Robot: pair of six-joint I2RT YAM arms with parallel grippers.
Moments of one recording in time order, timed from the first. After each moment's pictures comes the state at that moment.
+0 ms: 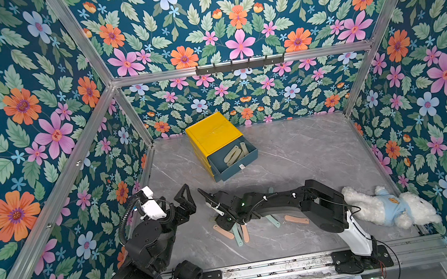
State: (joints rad) left arm -0.64 0.37 0.90 -0.72 -0.50 -0.59; right arm 1.14 2.18 1.56 -0.35 0.00 0.28
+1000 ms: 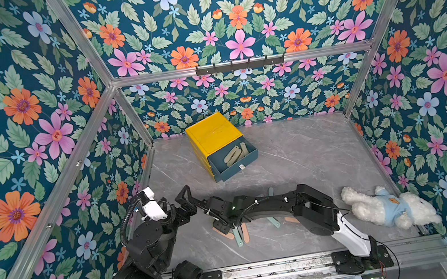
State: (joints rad) left arm -0.64 0.36 0.89 -0.72 -0.49 -0.60; right arm 1.18 2.29 1.74 -0.54 0.10 0.21
